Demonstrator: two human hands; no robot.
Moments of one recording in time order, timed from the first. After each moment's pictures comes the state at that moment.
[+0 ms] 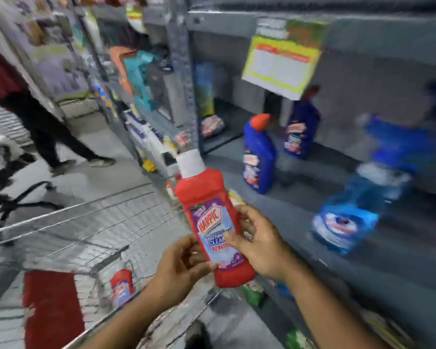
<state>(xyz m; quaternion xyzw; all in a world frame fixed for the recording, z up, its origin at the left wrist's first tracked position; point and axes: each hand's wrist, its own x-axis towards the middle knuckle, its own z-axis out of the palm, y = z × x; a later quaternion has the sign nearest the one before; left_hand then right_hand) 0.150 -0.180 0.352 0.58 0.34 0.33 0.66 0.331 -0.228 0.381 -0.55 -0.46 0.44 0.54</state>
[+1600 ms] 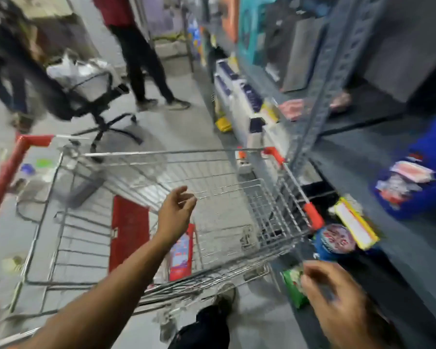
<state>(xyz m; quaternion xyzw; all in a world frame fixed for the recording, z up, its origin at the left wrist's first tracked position) -0.005 -0.042 0.268 0.48 0.64 0.44 0.40 0.284 -0.219 0.305 -0.64 -0.57 0.25 0.44</state>
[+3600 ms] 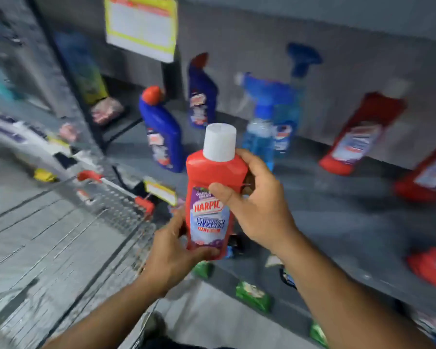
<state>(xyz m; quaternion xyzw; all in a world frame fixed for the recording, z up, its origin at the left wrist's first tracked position) 0.262 -0.220 0.339 0.77 0.28 0.22 0.53 0.394 -0.326 0.438 -0.68 -0.38 0.11 0.61</state>
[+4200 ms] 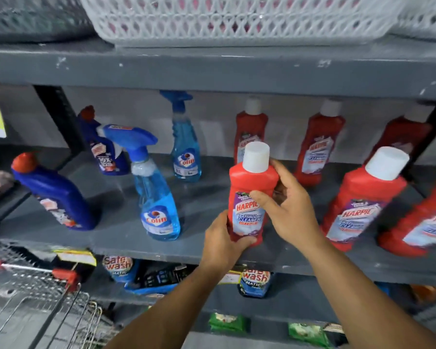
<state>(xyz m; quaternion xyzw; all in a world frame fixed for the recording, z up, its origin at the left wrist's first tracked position) 0.445 -0.355 0.331 0.82 0.13 0.16 0.54 0.509 -0.490 0.424 -0.75 -0.26 -0.04 0.60</state>
